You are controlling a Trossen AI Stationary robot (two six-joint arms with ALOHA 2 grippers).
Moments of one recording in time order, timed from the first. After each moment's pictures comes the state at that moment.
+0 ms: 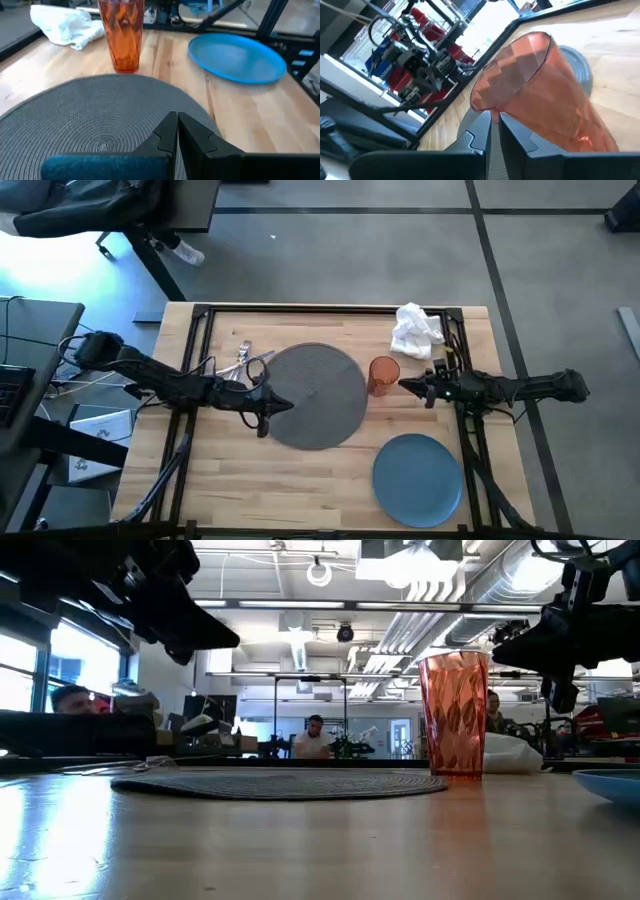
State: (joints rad) left arm -0.23 1.19 0.41 0.41 -0.26 -0.18; right arm 0.08 0.19 0.01 0.07 0.31 0.83
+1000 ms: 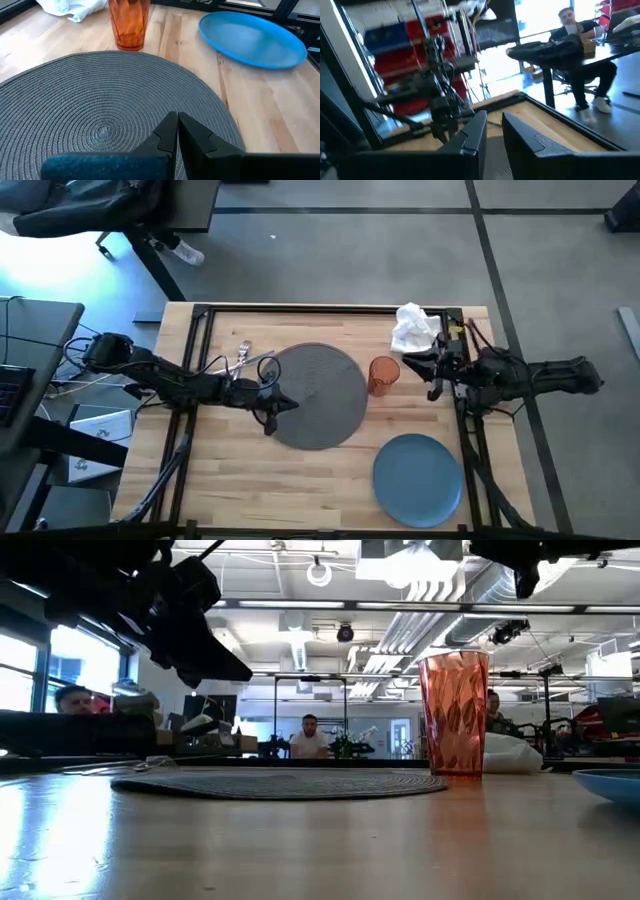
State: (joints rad) left arm -0.16 1.30 0.43 0.42 -0.18 -0.22; right arm 0.08 0.54 0.51 0.01 0.32 0.20
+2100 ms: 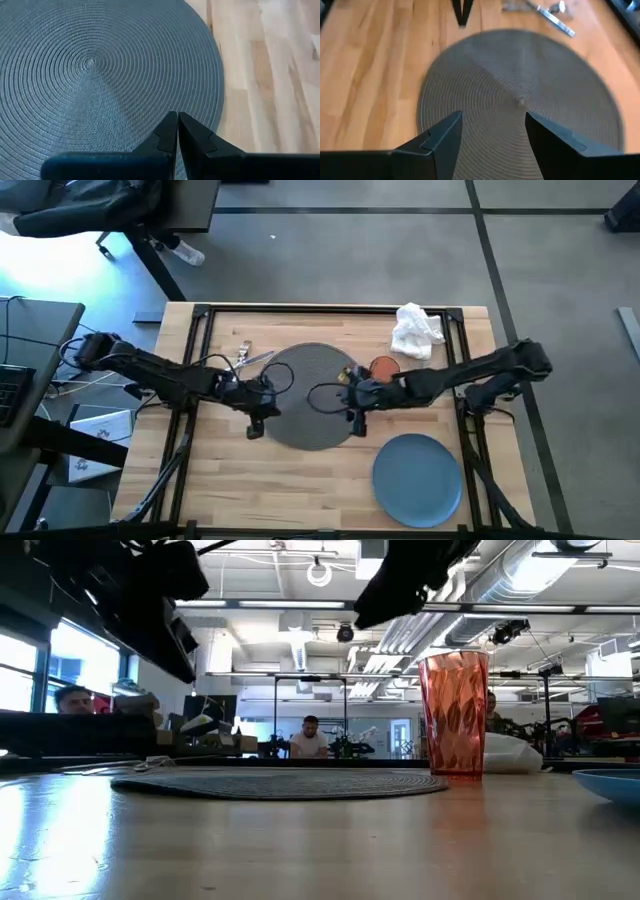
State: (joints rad) left arm -0.22 1.15 0.66 -0.32 -0.09 -0.22; right arm 0.19 1.57 1.11 -0.31 0.24 0.17
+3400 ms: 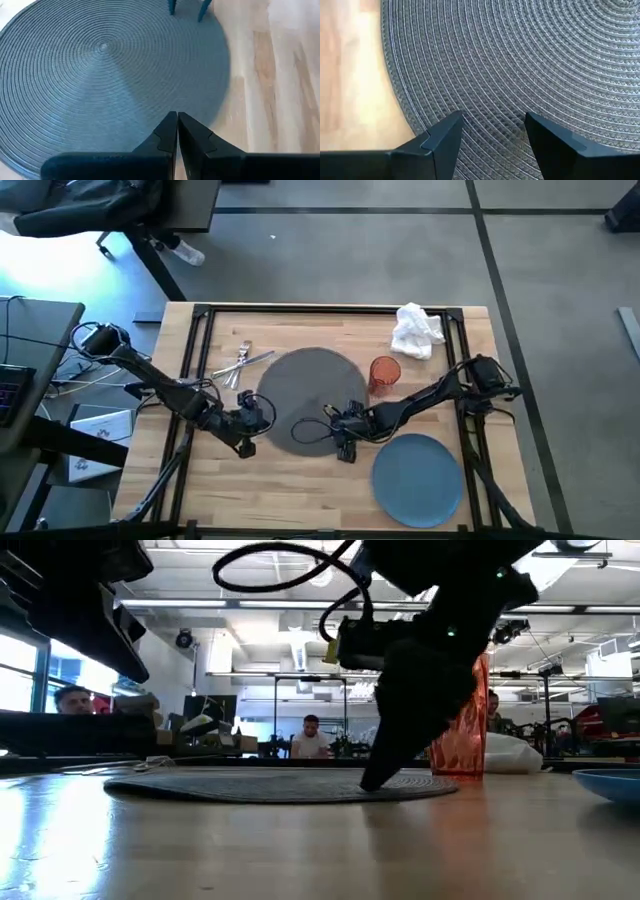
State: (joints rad) left arm -0.55 1.20 0.60 -0.31 -0.48 -0.52; right arm 0.31 1.94 1.11 -0.26 0.19 0.42
